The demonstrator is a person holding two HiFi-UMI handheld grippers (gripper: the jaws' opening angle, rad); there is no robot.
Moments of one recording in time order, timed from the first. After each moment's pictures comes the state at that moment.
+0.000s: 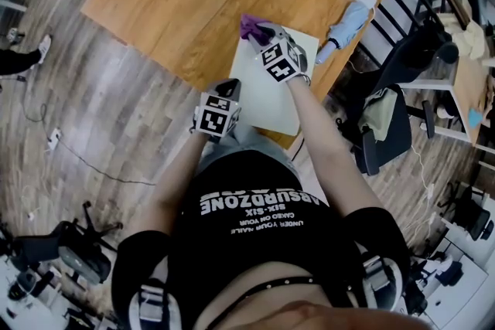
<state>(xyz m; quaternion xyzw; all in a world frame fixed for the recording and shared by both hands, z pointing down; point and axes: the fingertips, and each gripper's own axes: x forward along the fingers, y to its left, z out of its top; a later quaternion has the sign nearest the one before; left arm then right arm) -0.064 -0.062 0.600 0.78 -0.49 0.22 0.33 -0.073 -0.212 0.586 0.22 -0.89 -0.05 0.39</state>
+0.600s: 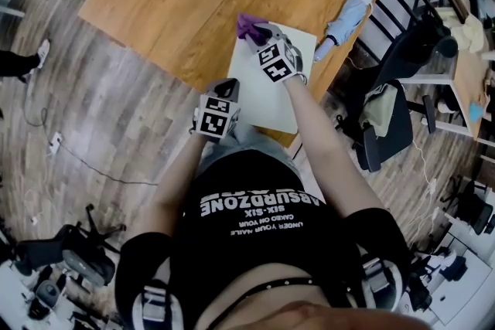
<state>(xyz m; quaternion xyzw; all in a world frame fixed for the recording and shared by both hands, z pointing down) -0.064 -0.061 0.602 0.78 -0.49 0.23 0.31 -0.072 -0.211 0.590 0.24 -0.90 -0.03 0.37</state>
